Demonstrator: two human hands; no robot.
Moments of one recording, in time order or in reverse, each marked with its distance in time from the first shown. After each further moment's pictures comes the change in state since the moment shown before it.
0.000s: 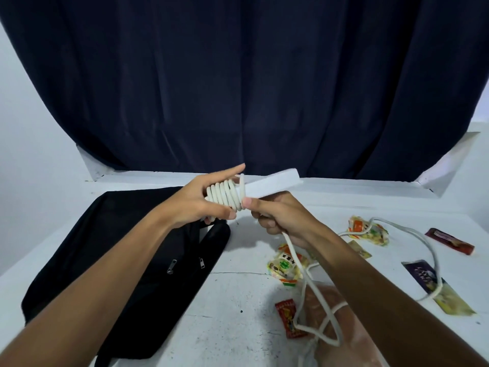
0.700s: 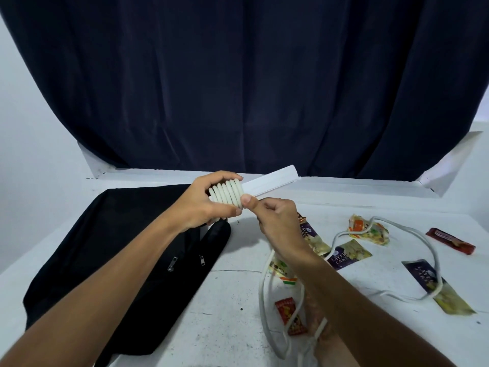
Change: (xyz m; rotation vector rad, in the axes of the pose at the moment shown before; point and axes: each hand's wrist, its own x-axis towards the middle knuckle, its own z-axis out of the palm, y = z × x) left_hand -0.002 -0.004 0.016 0.009 0.213 -0.027; right_hand -0.002 0.027 0.028 -0.028 0.403 -0.211
